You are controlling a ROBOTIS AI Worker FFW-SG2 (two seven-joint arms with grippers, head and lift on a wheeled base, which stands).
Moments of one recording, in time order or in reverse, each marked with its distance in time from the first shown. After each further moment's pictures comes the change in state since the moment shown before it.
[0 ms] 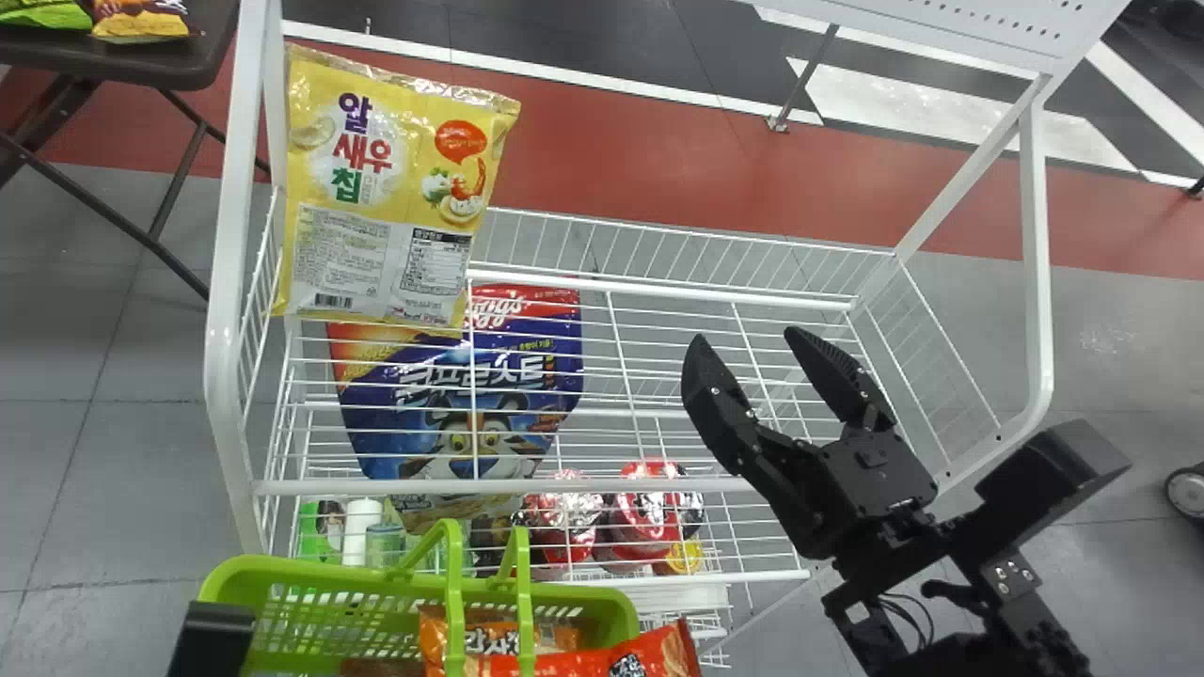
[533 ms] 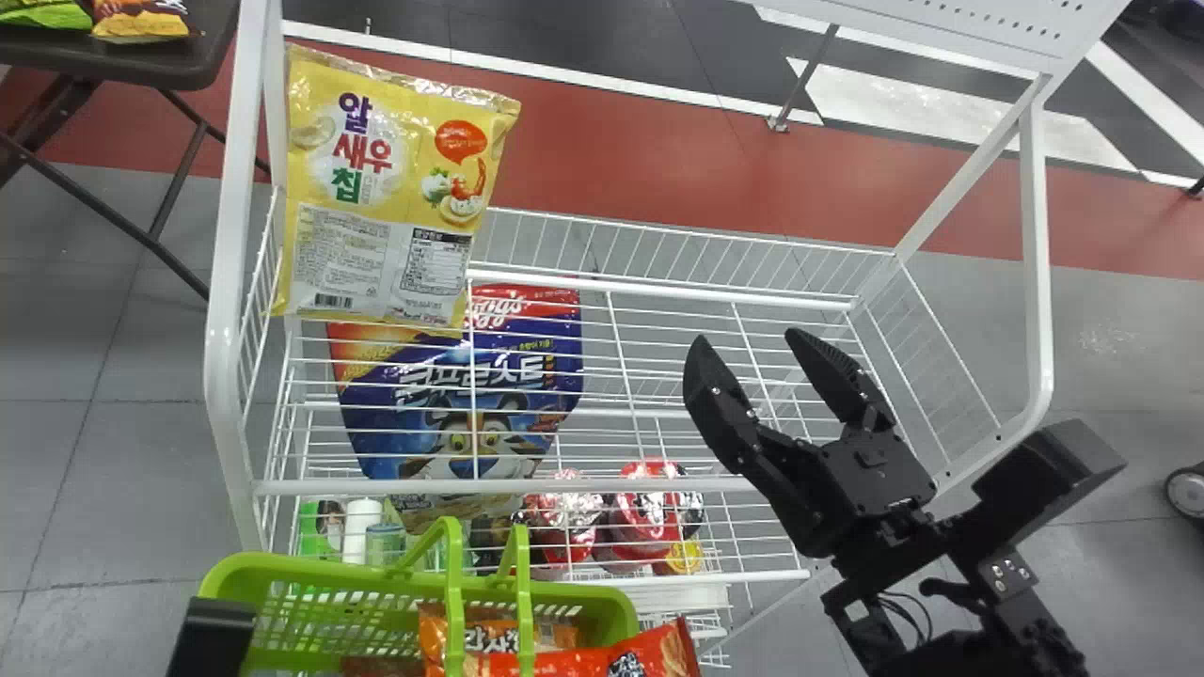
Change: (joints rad) left arm -0.007 0.000 0.000 0.000 0.000 0.007 0.001; right arm -0.009 0.000 -0.005 0.014 -0.001 -0.002 0.000
